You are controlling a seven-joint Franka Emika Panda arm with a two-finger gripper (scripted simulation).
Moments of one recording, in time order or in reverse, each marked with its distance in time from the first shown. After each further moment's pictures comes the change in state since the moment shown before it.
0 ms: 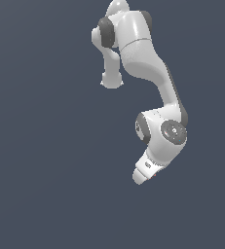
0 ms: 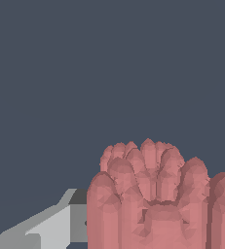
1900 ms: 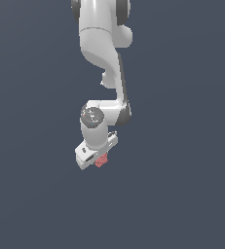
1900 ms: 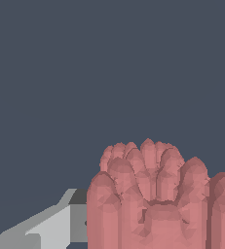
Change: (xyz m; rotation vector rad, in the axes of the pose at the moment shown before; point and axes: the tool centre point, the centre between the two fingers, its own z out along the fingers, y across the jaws) arm -0.190 0.128 0.007 0.000 0.000 0.001
